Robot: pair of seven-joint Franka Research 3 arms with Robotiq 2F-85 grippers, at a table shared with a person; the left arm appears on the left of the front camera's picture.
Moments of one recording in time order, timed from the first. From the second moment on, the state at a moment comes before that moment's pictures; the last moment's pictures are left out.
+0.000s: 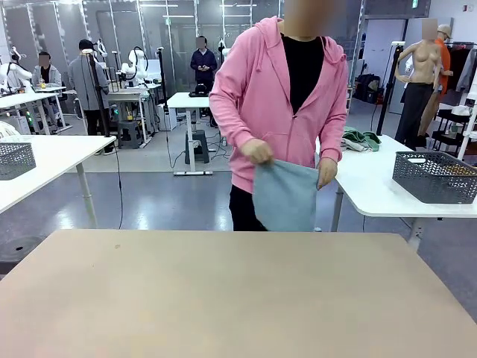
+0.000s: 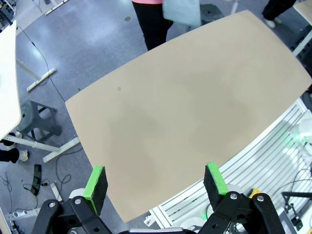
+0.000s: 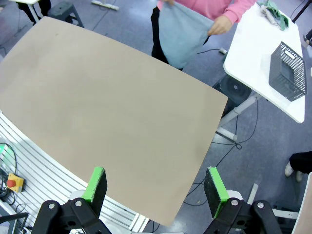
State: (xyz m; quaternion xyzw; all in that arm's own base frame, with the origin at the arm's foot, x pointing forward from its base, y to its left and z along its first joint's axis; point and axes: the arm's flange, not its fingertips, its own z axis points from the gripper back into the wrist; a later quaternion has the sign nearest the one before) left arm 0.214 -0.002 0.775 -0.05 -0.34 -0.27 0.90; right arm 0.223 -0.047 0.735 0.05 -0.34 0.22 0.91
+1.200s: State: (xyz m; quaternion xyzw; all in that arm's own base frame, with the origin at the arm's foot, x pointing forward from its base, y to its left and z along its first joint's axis) left arm 0.214 -0.002 0.775 -0.05 -0.34 -0.27 0.90; right arm 0.223 -0.047 0.735 0.05 -0.34 0.22 0.91
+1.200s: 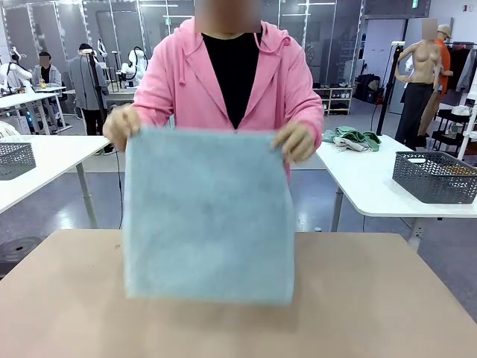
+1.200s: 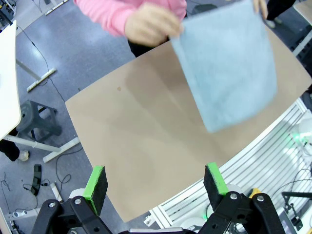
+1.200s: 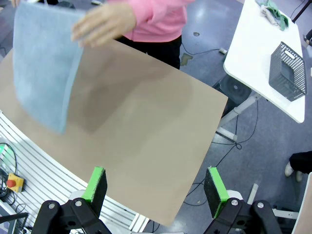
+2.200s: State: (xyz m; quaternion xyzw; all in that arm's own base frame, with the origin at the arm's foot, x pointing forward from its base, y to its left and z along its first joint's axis) left arm 0.214 -0.002 0.775 -0.05 -0.34 -0.27 0.90; right arm 0.223 -0.047 0.735 0.05 -0.34 0.22 0.91
